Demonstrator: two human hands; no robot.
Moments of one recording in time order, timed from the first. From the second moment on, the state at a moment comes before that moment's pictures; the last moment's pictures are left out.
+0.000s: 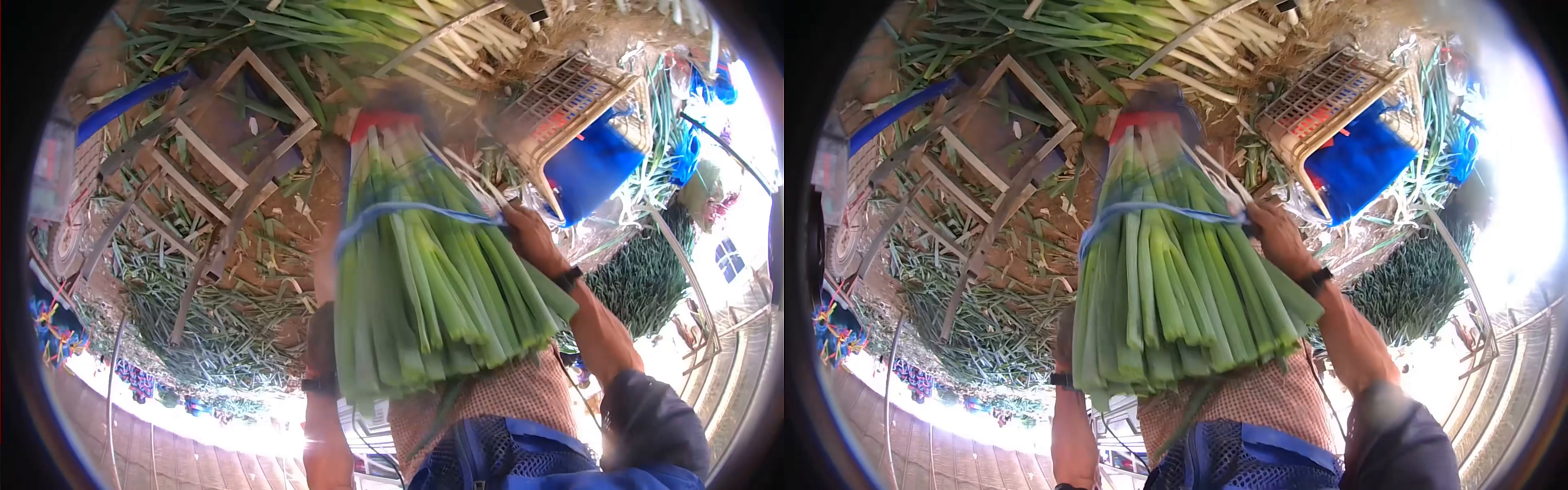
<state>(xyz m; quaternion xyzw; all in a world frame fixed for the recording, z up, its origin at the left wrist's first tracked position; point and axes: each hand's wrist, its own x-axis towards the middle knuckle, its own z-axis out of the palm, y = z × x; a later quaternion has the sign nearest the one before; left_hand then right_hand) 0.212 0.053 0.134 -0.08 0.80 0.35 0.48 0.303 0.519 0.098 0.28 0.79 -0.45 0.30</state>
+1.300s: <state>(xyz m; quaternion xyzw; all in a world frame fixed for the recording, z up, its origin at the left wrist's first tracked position) 0.119 0.305 0.297 0.20 0.74 0.16 0.63 0.171 0.528 0.349 0.42 0.56 -0.69 0.20</state>
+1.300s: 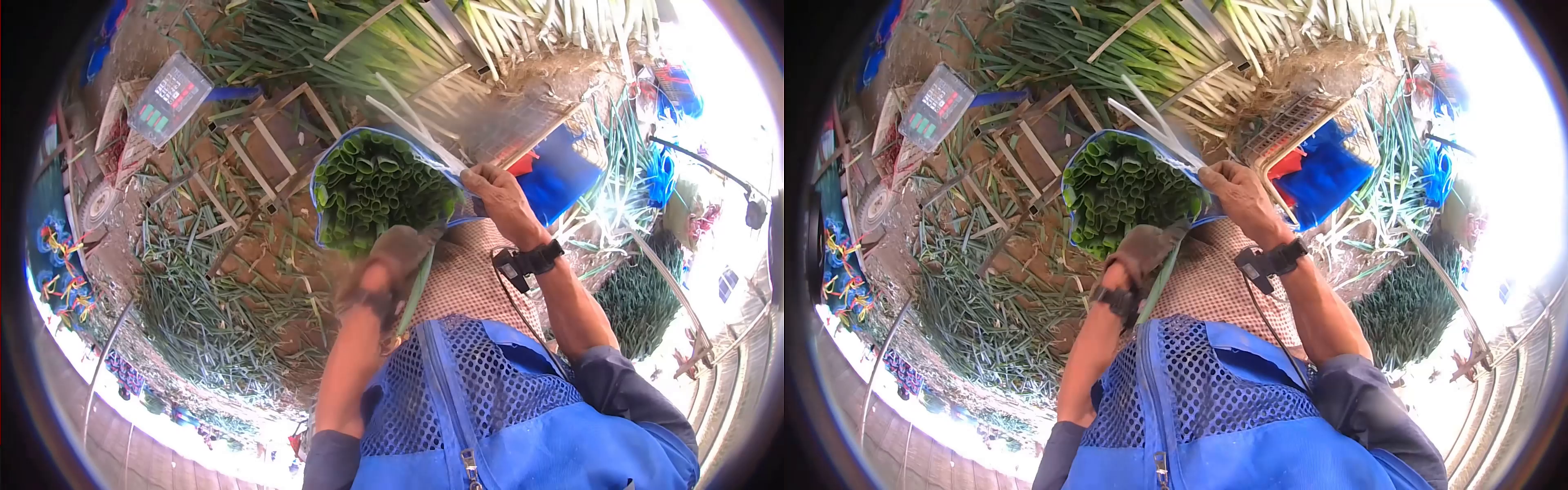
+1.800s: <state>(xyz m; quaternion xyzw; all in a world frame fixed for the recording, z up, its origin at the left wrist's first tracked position) 0.139 0.292 0.364 0.15 0.88 0.43 0.12 0.200 0.539 0.353 0.46 0.59 -0.65 0.14</state>
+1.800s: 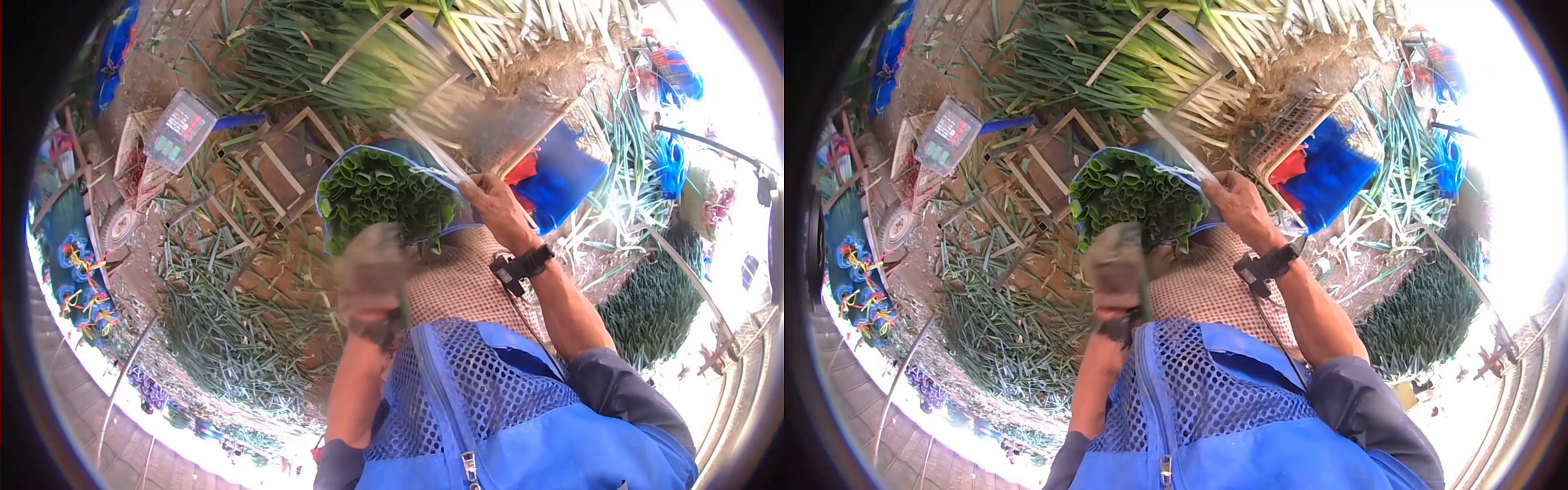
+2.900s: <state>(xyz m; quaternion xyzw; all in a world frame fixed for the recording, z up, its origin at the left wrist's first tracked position) 0.105 0.254 0.362 -0.06 0.87 0.35 0.35 0.195 0.584 0.506 0.21 0.34 -0.91 -0.08</state>
